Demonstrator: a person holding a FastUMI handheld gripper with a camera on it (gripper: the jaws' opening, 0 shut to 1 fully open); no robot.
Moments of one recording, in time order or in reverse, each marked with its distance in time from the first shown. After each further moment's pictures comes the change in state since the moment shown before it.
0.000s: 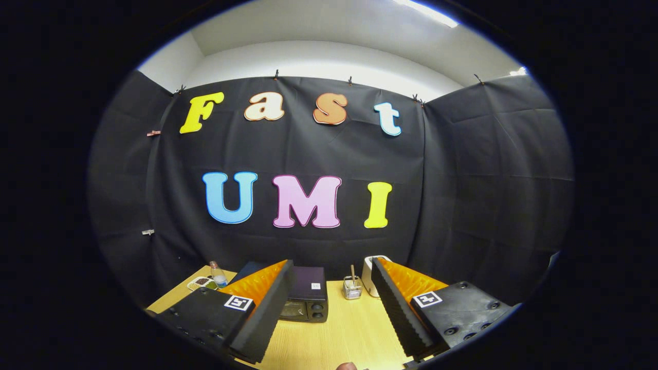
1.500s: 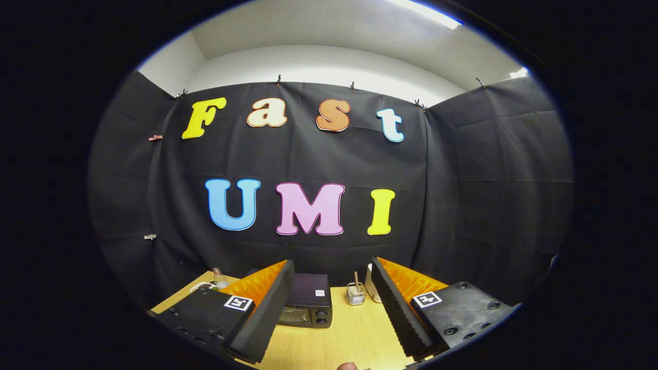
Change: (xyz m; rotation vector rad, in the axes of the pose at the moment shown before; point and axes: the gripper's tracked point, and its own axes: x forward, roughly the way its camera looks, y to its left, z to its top) arm 0.002 0.015 0.016 0.006 -0.024 0.011
